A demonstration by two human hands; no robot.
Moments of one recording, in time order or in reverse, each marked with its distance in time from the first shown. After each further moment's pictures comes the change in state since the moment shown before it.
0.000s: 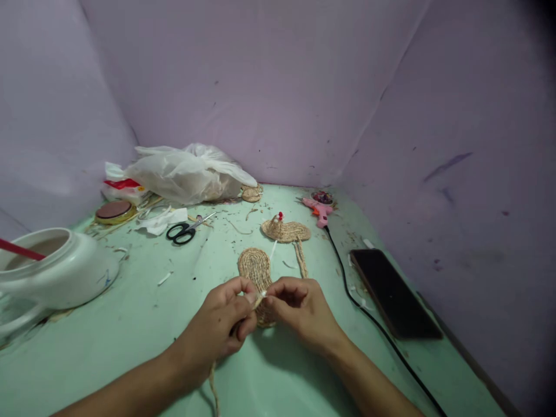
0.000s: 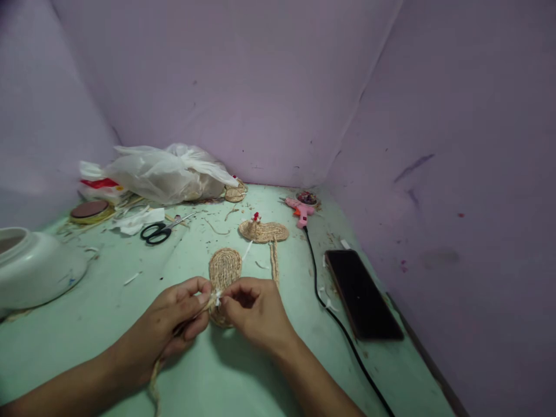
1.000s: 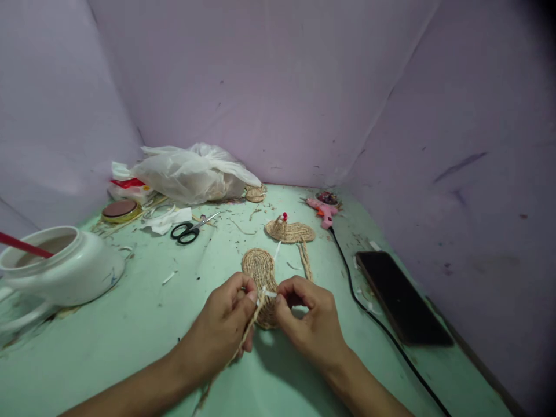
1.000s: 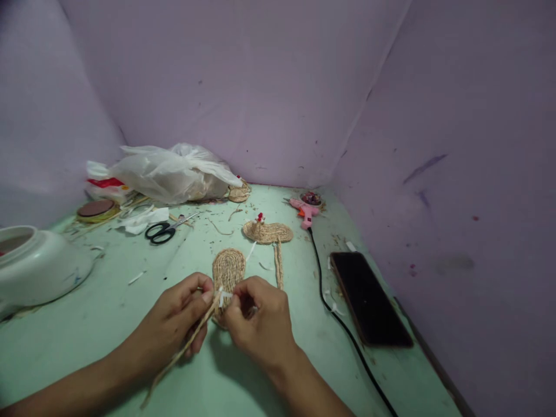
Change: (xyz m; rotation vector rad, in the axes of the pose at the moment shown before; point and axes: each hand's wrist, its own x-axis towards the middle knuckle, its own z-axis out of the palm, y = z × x) left_hand 0.003 -0.007 -0.006 0.278 0.082 0.112; right_hand -0.007 0.004 0.004 -0.468 0.245 -0.359
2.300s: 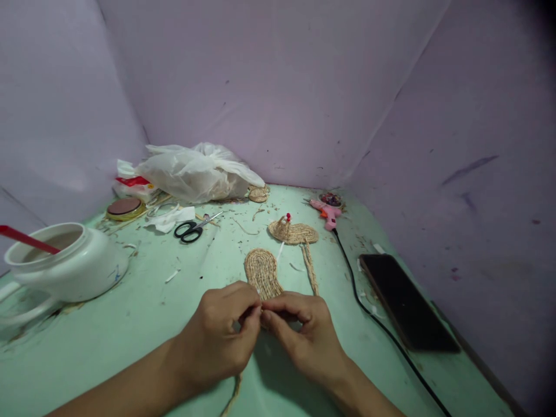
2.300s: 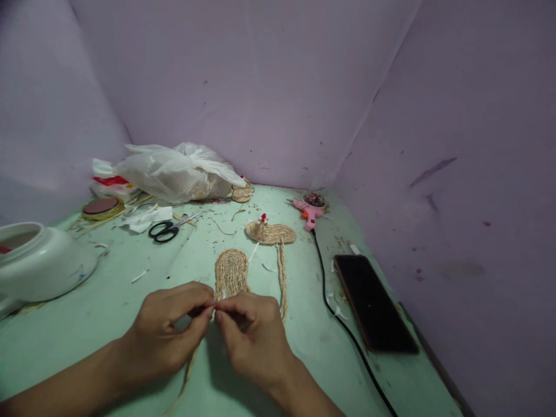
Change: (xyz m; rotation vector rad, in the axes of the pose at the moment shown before) left_hand -0.002 -0.004 -0.014 0.719 0.151 0.804; right_hand -0.004 -0.009 0.002 0.235 -0.220 0.093
